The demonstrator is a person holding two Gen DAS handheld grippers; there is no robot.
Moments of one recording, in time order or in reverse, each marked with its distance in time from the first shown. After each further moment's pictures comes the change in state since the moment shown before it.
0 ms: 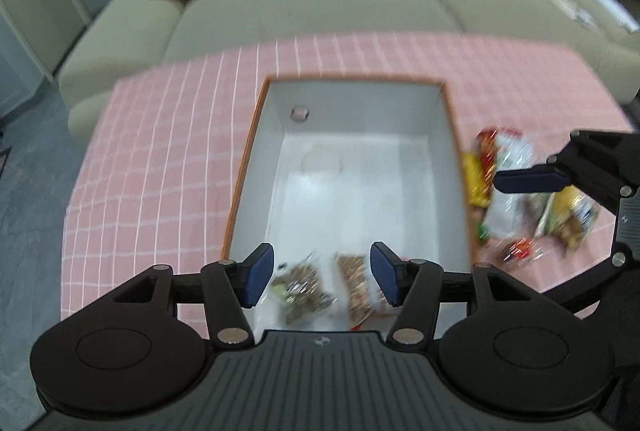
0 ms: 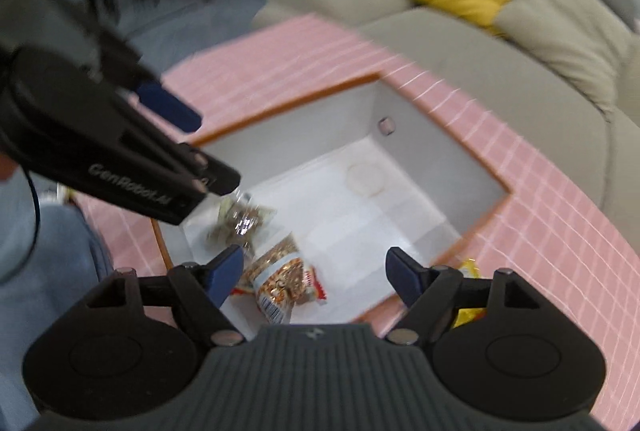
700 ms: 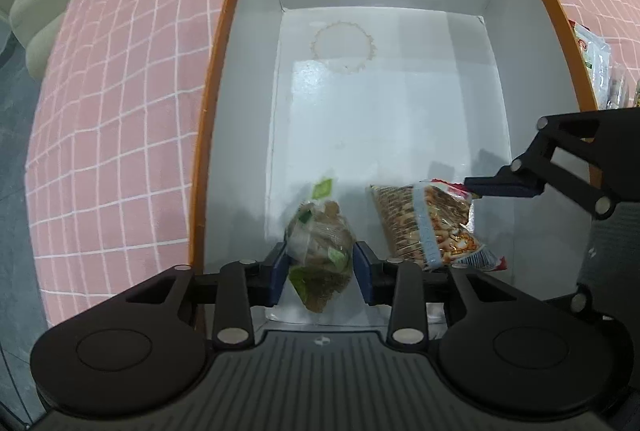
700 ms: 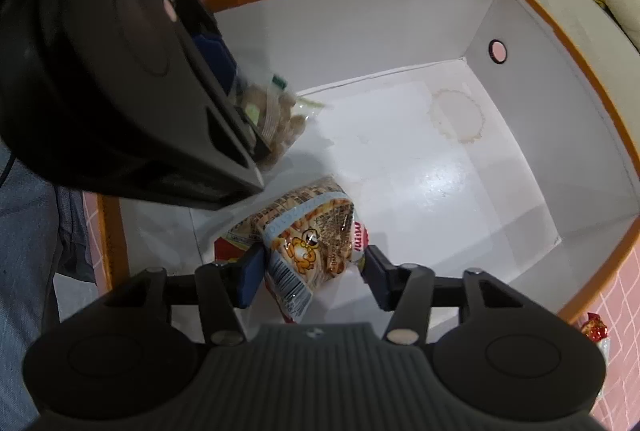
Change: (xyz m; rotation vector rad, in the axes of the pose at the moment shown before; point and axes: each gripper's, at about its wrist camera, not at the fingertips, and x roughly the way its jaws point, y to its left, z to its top) left arm 0.131 0.028 -0.010 0.065 0.378 0.002; right arm 0.140 0.039 0.001 -0.224 0.338 0.112
